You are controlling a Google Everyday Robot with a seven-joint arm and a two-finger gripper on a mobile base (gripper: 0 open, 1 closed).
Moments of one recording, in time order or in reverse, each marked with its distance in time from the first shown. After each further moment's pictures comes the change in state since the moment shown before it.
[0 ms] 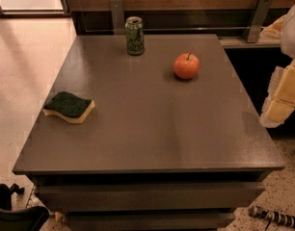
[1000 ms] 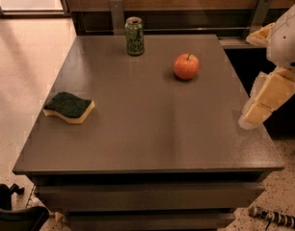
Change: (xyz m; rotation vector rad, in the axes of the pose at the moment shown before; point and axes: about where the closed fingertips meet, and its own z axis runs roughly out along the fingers) arm -0.023 0.003 0.018 0.005 -0.148 0.020
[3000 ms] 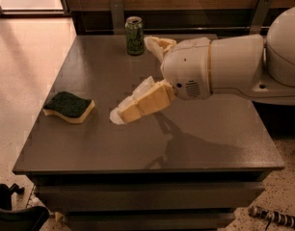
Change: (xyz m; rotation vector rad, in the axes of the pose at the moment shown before) arm -0.206 0.056 0.050 -0.110 -0.880 0.081
